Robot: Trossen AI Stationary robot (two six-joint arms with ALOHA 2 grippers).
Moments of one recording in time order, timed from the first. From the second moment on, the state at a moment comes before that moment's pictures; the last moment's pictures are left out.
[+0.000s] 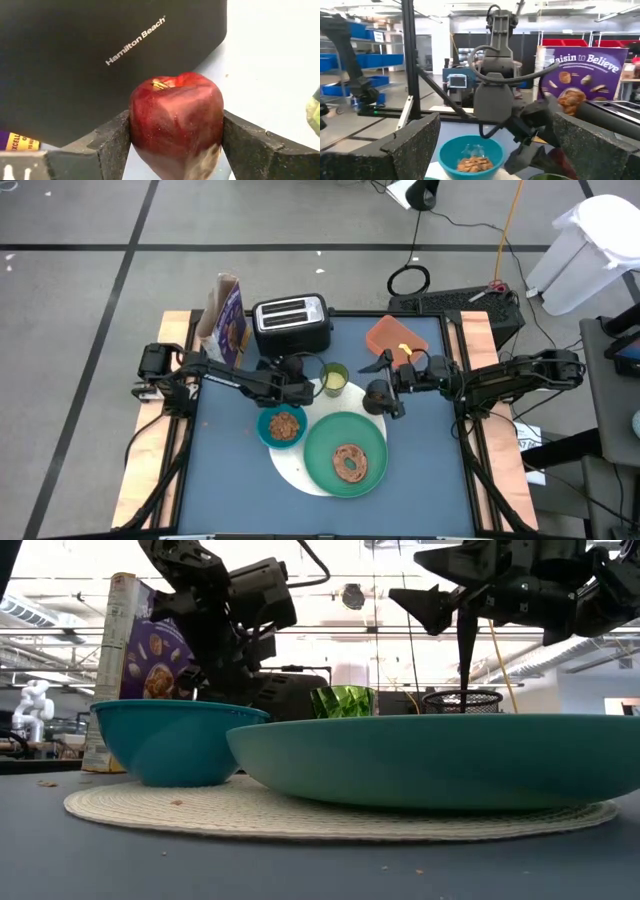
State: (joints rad) left arm -0.01 1.78 1.02 -0.44 -0.87 -0.79; right arm -0.12 1.20 0.27 1.09 -0.26 0.04
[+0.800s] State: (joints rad) left arm -0.05 1.91 1.02 -0.29 -1.00 -0.93; right arm -0.12 1.20 0.27 1.10 -0.26 -0.07
